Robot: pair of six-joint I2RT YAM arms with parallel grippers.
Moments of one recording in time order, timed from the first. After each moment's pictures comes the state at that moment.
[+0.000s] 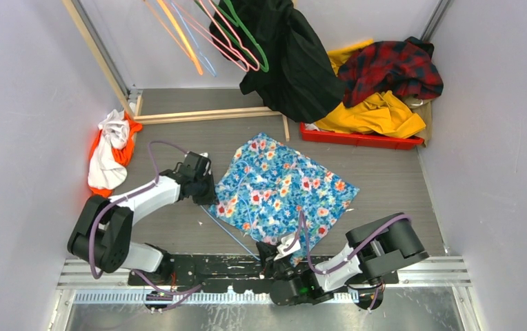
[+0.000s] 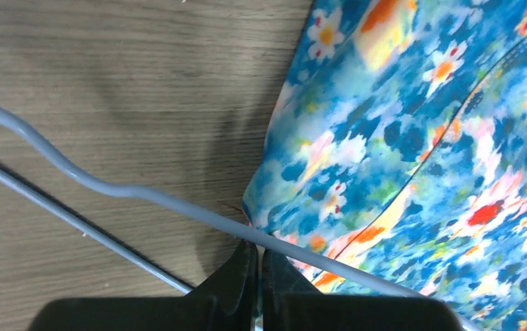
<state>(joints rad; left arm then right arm) -0.42 1.39 0.68 -0.38 0.11 -0.58 1.87 1.62 0.37 0.78 1.33 0.79</state>
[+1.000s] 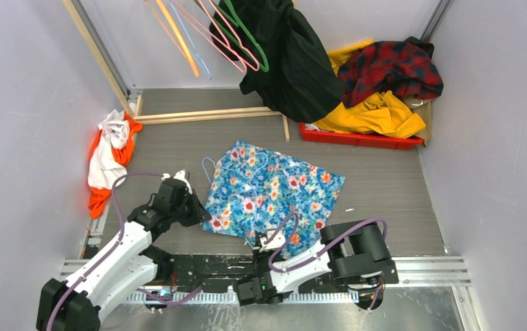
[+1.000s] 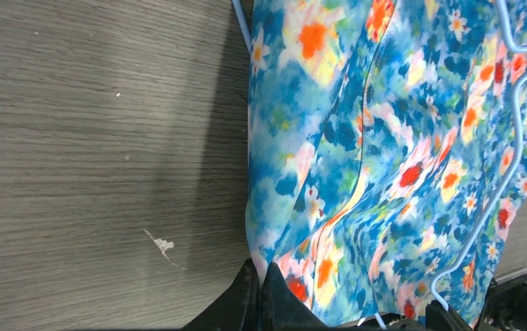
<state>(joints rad) -0.42 0.80 0.42 -0.52 0.14 -0.72 1.76 1.83 0.90 -0.61 1.42 1.74</state>
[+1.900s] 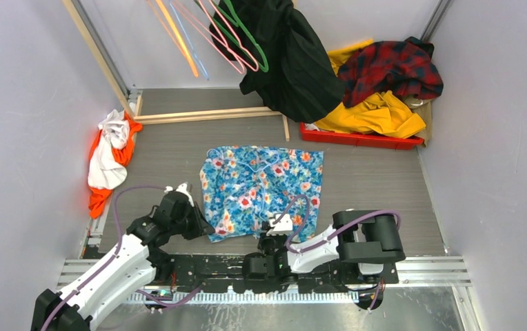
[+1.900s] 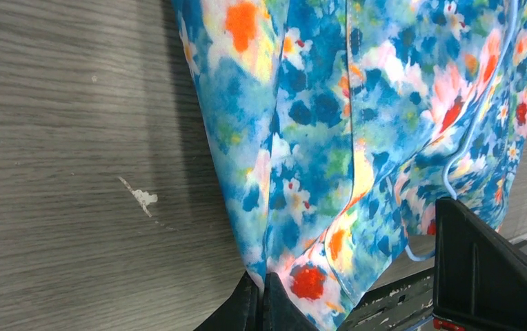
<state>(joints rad) -0.53 0.65 0.31 -0.56 0.18 -0.84 1.60 1.74 0.68 -0.11 1.33 1.40</state>
